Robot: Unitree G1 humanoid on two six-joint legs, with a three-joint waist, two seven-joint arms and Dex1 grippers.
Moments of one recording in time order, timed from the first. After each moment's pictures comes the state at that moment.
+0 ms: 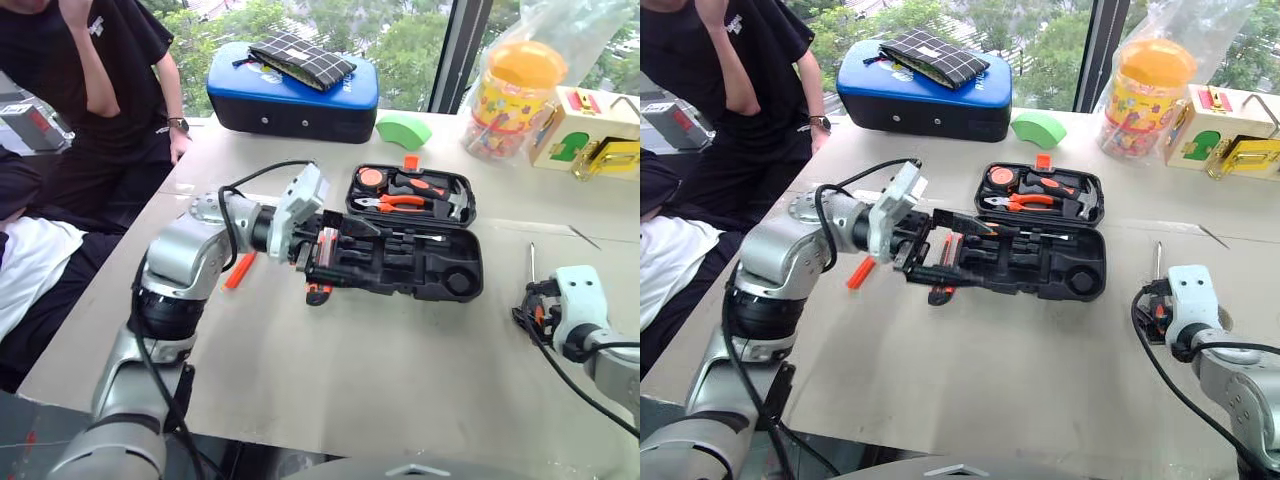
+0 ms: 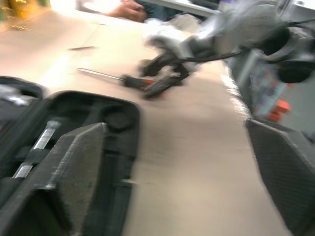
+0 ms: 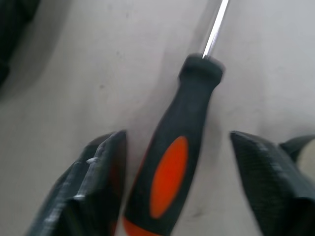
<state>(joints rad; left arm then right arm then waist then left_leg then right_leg) -0.65 0.63 -0.13 -0.23 -0.56 0.76 -1.38 0.04 -0.53 -0.33 -0.67 0.54 1.37 0.00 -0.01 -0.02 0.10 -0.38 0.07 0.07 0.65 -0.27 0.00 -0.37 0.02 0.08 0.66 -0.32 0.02</state>
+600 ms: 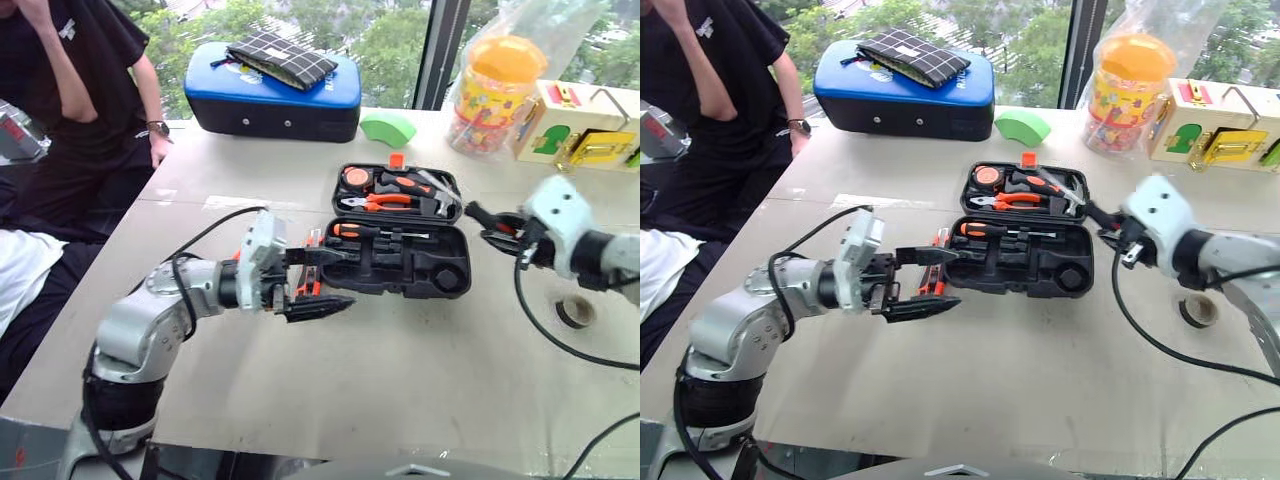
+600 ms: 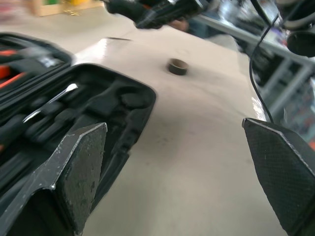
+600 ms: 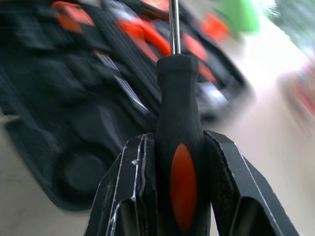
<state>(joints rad) -0.20 0.67 0.16 -0.47 -0.72 0.76 -1.09 -0.41 -0.98 0.08 -0.42 0.37 0.69 0.77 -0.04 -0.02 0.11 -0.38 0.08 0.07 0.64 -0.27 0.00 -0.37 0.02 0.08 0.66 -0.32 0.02</state>
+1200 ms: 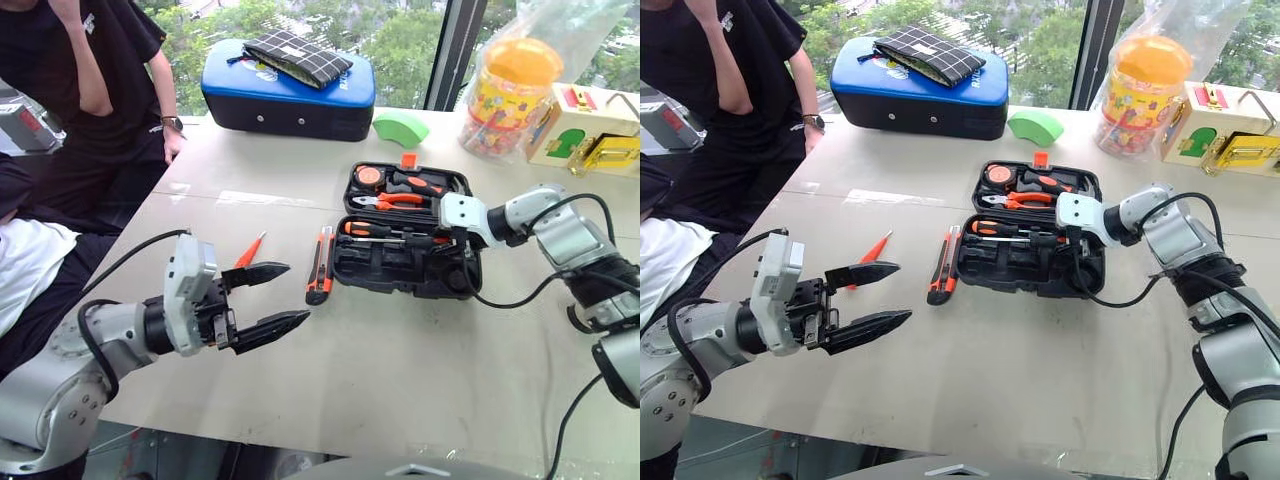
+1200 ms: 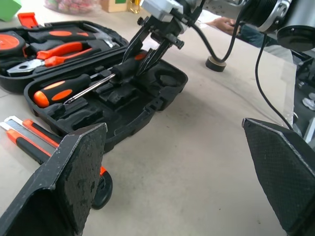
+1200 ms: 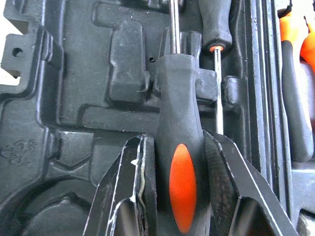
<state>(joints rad) 0.13 0.76 0.42 -0.67 -0.87 0.76 -0.96 -0.87 -0.69 0.45 0.50 0.01 0.12 1.25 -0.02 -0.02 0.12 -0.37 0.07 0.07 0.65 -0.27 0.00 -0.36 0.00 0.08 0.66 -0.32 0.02</state>
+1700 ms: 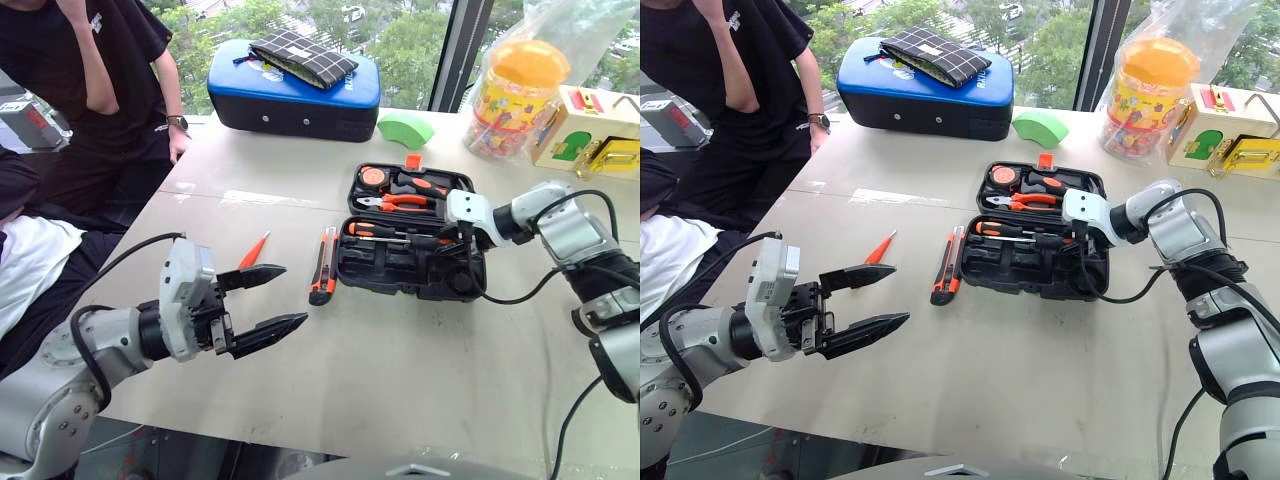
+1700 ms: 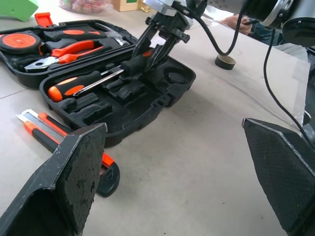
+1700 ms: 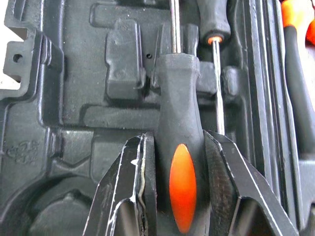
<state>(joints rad) 0.16 0.80 0.42 -0.69 -0.89 0.73 -0.93 -0.86 -0.72 0.41 0.50 0.00 0.19 1.33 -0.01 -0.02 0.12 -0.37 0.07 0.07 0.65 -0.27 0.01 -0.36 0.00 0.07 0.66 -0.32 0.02</state>
